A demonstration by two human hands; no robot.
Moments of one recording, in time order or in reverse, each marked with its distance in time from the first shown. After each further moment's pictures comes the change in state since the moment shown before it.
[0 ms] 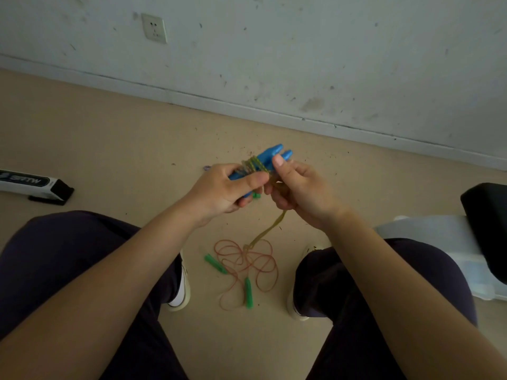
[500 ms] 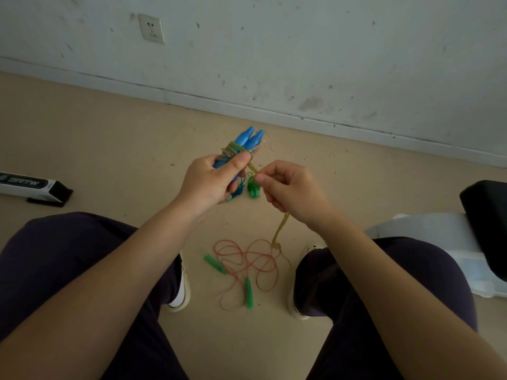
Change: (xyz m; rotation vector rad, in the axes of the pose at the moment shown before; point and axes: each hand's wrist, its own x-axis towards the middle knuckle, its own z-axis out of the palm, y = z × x) left_hand 0.014 -0.008 -0.005 -0.060 0.351 -0.001; right_hand 0.000 0.002 0.010 -0.322 0.130 -0.008
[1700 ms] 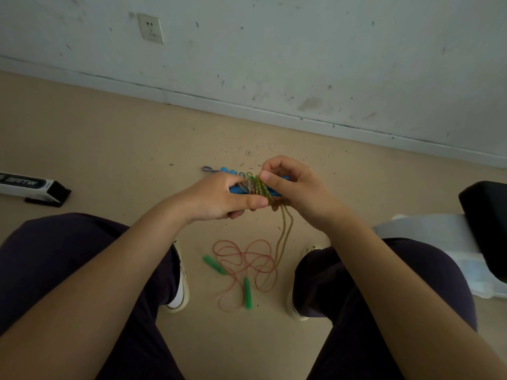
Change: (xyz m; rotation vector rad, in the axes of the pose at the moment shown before) left_hand -0.006 0.008 -0.011 0.479 -0.596 0.034; right_hand 0.000 0.002 -0.013 0.166 -0.111 -0.036
